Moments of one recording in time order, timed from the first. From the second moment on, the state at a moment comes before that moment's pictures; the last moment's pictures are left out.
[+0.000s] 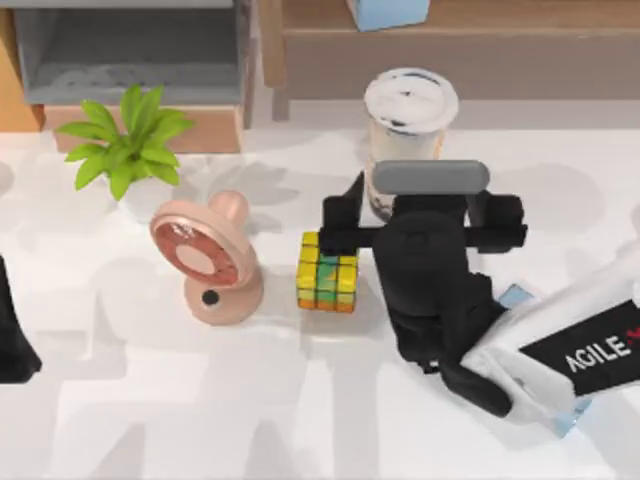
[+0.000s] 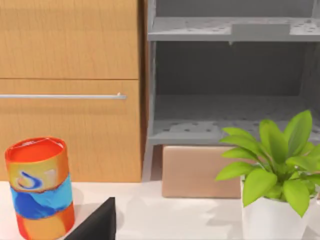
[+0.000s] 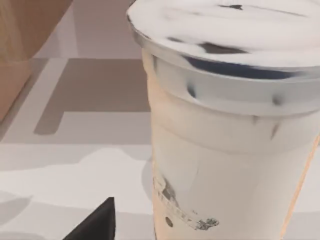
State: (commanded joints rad) left arm 0.00 0.00 0.00 0.00 0.00 0.00; right arm 0.81 2.01 0.81 0.90 0.83 0.22
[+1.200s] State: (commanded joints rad) left arm 0.00 0.00 0.00 0.00 0.00 0.00; right arm 0.67 2.20 1.04 0.89 0.70 0.17
